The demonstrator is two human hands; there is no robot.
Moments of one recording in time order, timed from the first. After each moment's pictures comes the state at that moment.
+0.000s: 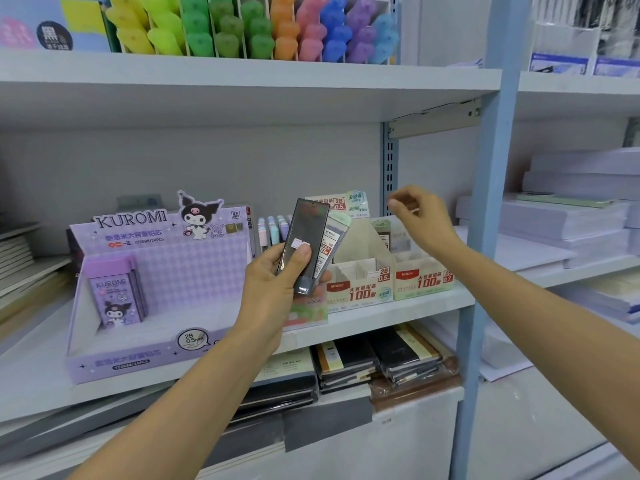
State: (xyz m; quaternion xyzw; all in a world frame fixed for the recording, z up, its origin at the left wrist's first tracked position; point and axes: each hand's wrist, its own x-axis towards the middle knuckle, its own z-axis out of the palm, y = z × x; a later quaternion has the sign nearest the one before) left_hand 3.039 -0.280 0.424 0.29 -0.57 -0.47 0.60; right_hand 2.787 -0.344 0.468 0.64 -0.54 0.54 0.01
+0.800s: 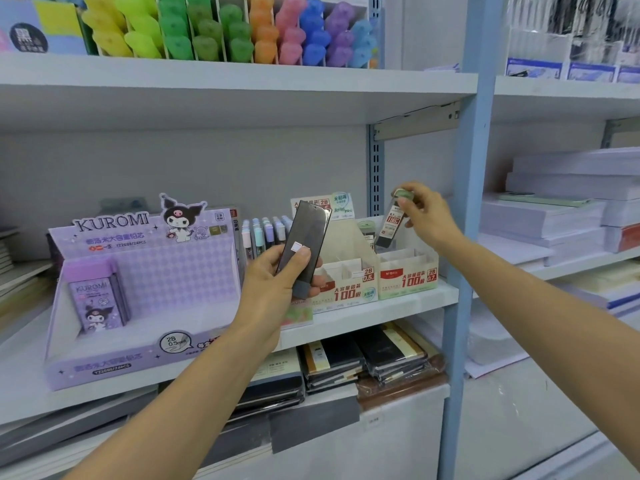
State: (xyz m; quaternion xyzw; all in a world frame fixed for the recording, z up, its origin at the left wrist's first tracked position) left_hand 3.022 -0.276 0.427 0.32 -0.57 -0.48 0.59; right_hand 2.751 -0.344 0.470 0.62 -0.53 0.58 -0.06
